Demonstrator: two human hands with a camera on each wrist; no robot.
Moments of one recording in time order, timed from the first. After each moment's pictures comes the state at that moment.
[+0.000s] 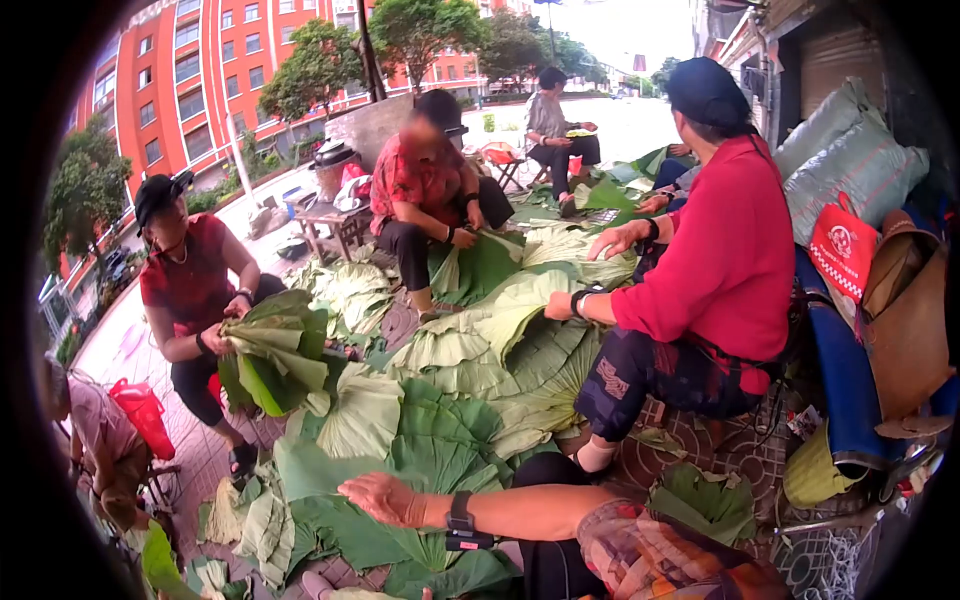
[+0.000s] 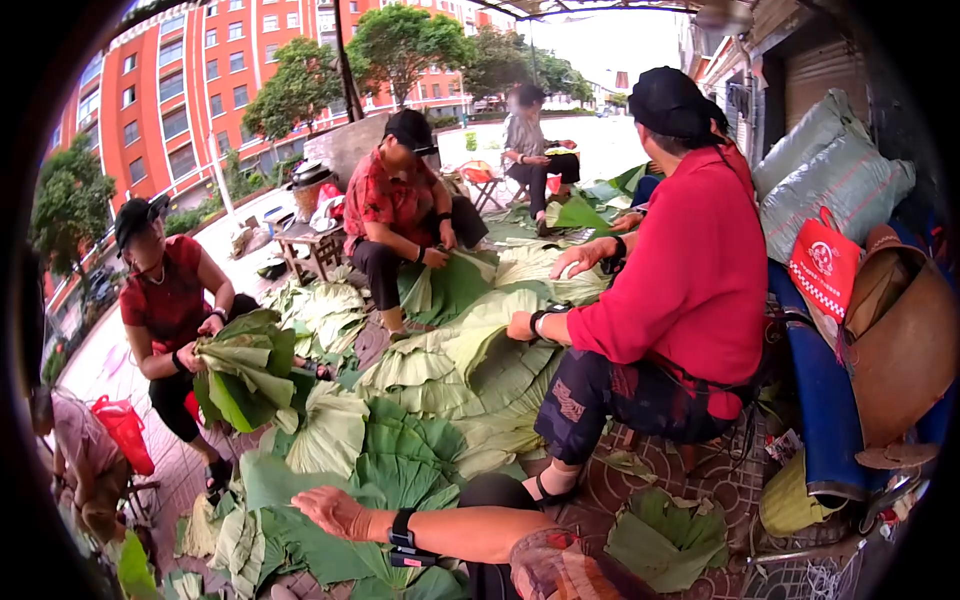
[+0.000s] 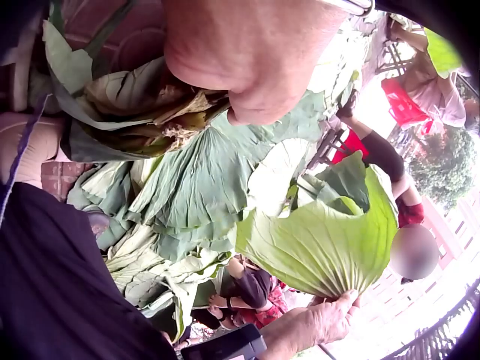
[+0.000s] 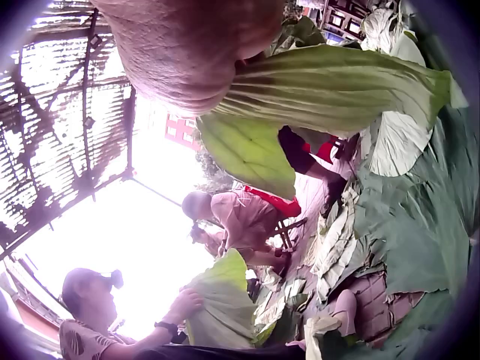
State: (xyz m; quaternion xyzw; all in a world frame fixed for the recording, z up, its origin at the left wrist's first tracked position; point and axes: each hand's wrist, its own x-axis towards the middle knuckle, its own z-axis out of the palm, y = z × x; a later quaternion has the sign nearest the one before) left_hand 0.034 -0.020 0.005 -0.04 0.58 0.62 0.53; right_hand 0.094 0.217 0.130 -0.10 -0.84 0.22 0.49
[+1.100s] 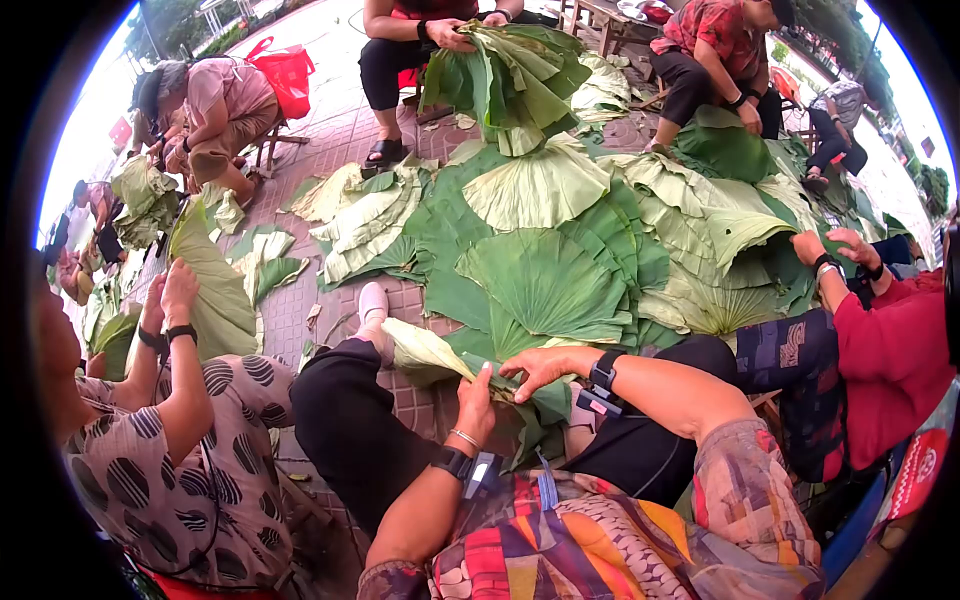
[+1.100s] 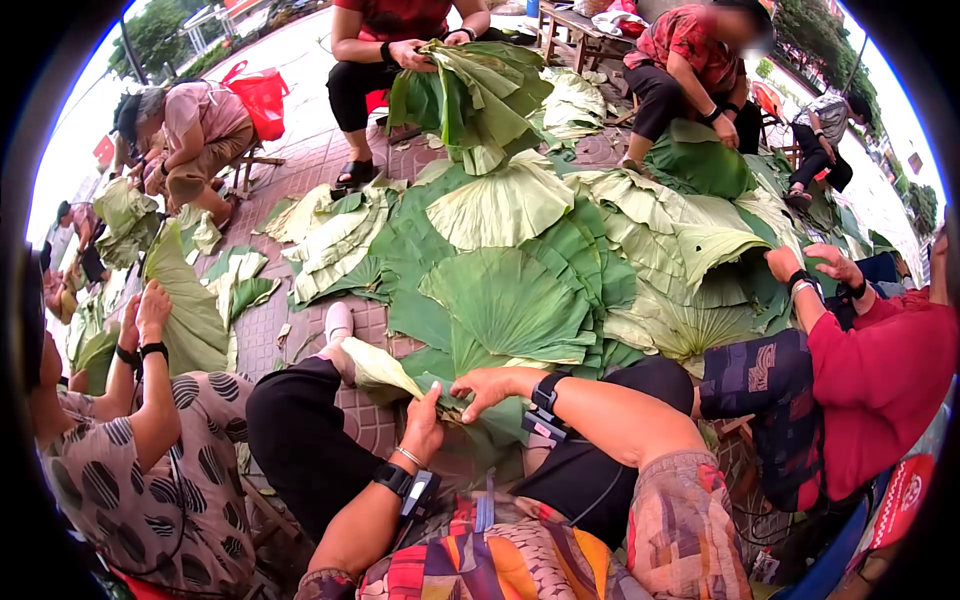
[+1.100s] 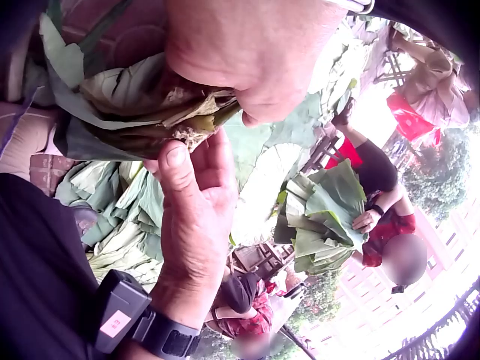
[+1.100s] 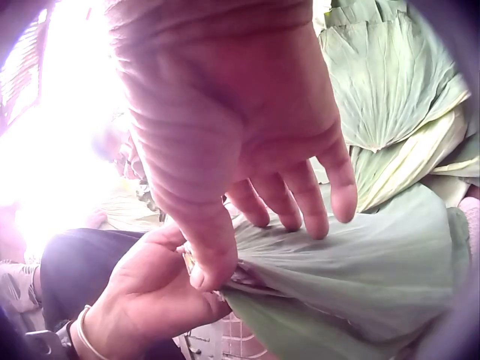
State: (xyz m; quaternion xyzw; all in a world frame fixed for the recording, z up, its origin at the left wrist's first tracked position) left_hand 0.027 0.006 -0.022 -0.08 0.51 0.72 0.46; right_hand 0.105 0.163 0.017 0.00 -0.81 0.52 -0.28
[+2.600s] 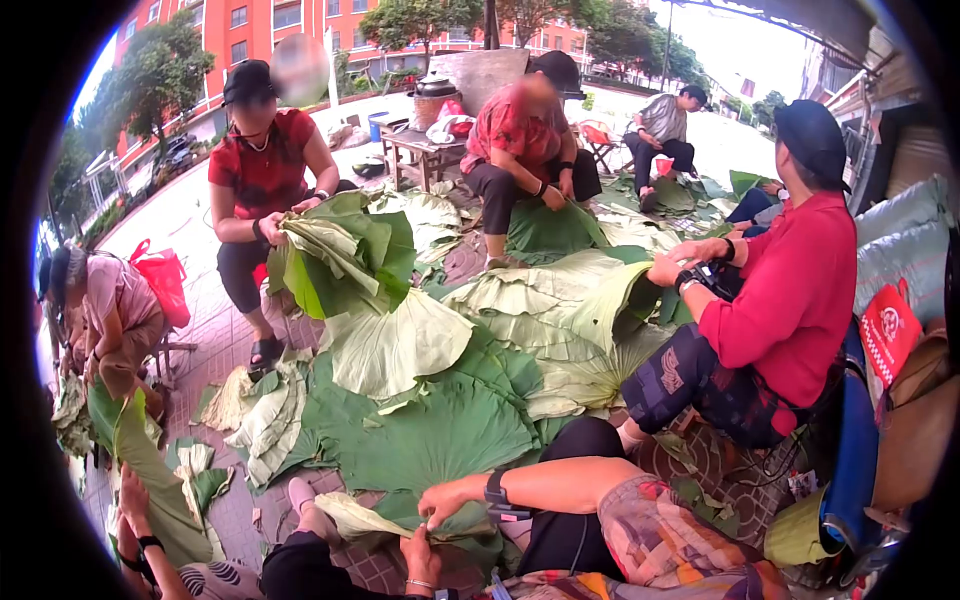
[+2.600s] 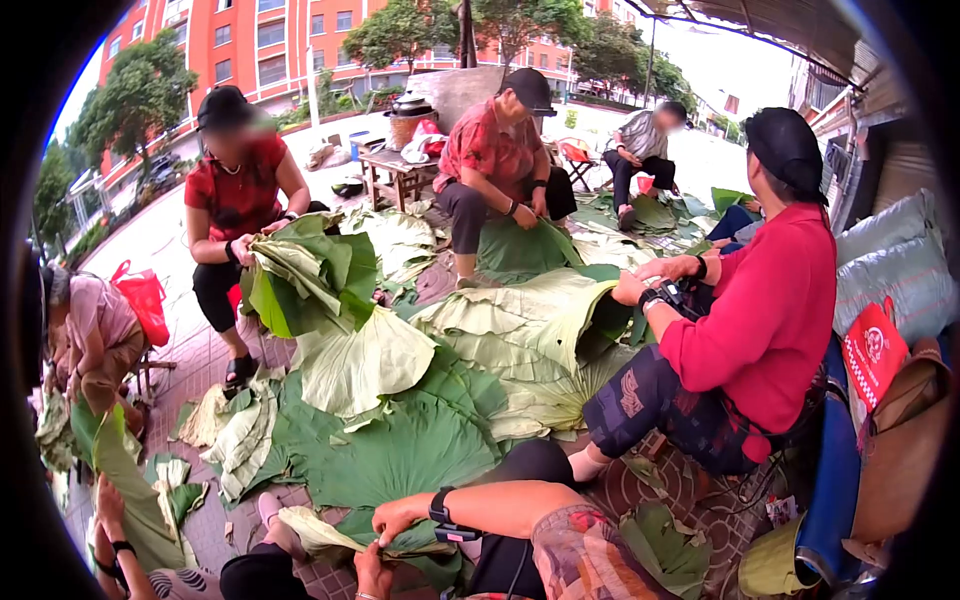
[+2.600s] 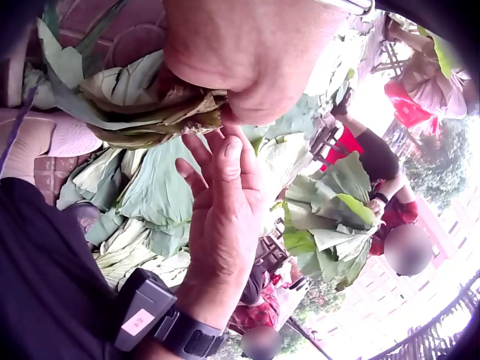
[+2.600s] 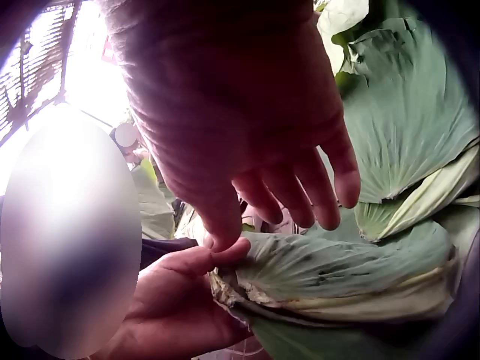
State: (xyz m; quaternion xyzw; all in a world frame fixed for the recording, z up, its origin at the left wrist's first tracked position) left_hand 0.021 0.003 -0.054 -0.01 0.52 0.69 0.50; right_hand 0.100 0.160 0.015 -0.02 -0.88 0.45 -0.13
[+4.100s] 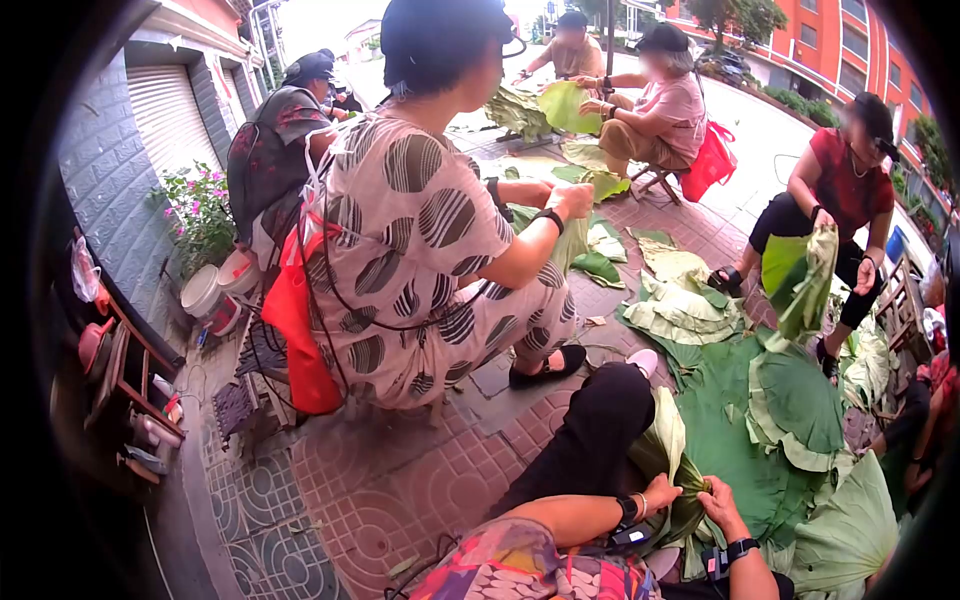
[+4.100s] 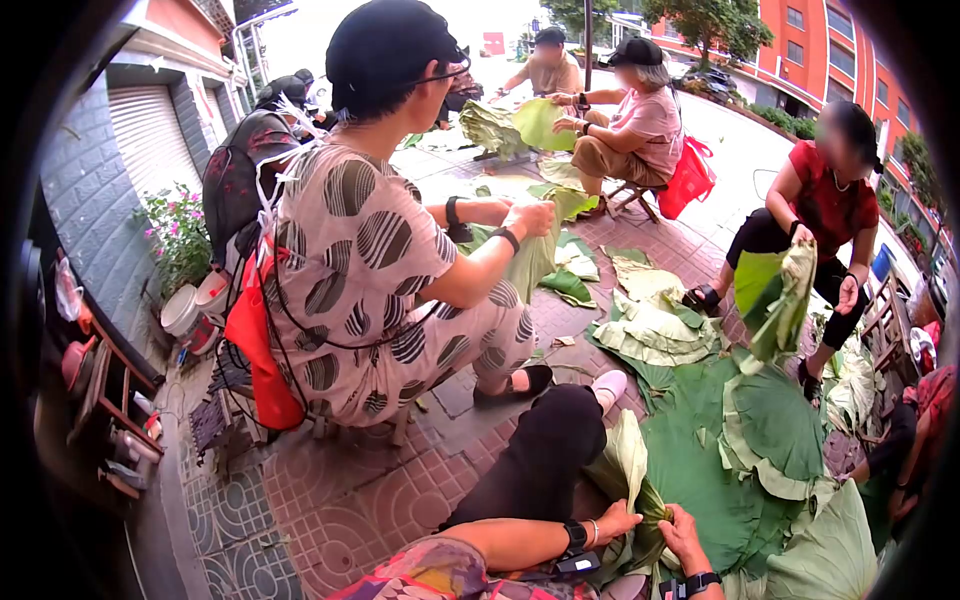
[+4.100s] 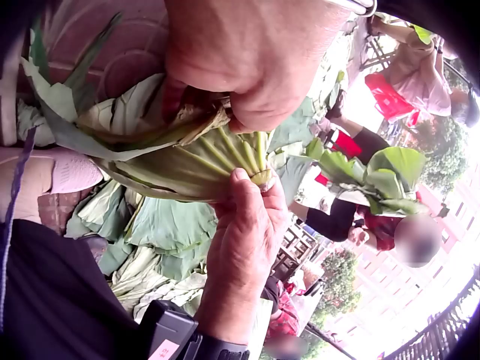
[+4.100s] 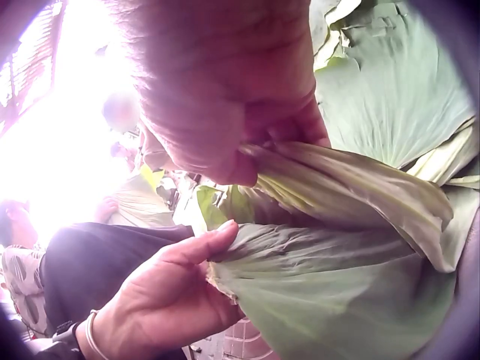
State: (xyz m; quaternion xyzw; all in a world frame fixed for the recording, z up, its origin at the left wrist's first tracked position) left_hand 0.028 0.013 -0.046 0.00 0.71 0.60 0.36; right_hand 0.091 0.163 0.017 -0.06 -0.89 0.46 -0.04
